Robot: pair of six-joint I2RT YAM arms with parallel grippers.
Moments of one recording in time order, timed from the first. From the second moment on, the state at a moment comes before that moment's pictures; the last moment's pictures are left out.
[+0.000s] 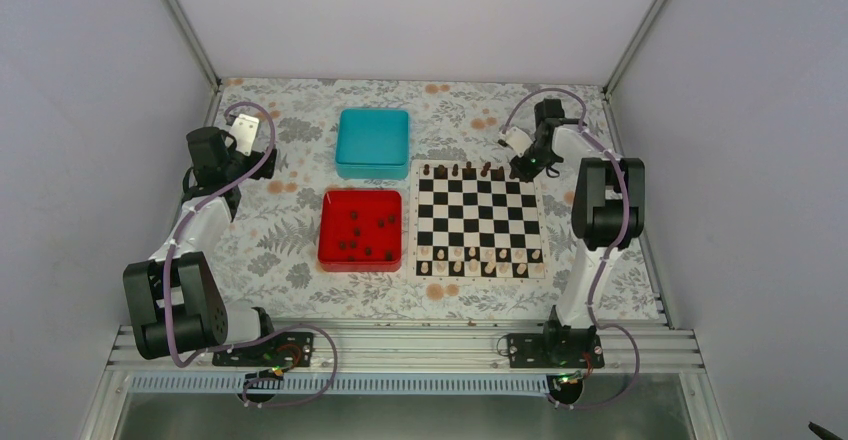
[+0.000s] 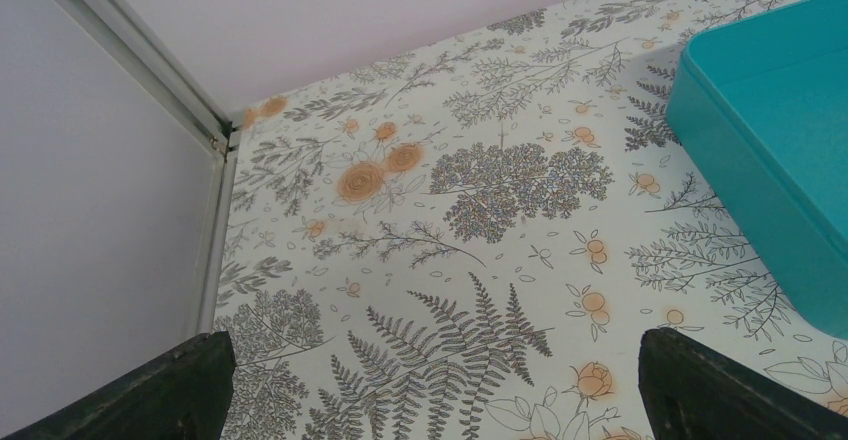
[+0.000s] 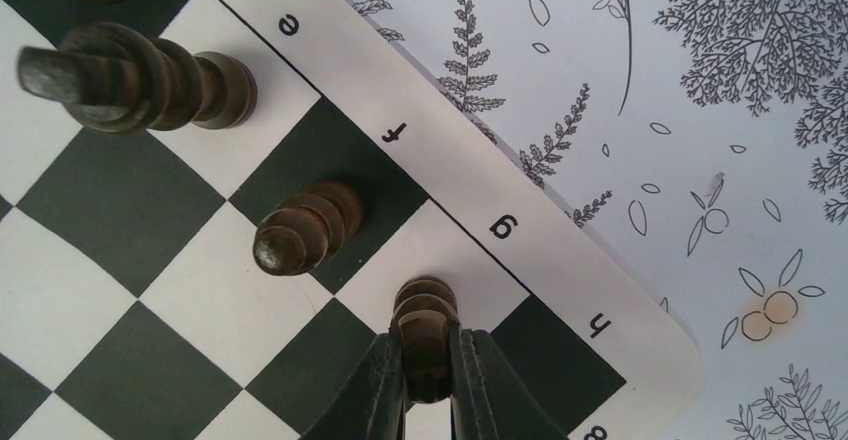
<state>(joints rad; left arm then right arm) 0.22 1.32 0.77 0.08 0.21 0.37 0.02 2.02 1.45 -0.73 -0.20 -0.71</state>
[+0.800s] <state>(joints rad) 0.22 1.33 0.77 0.08 0.22 0.37 0.04 1.89 1.56 -0.82 -0.18 -0.70</state>
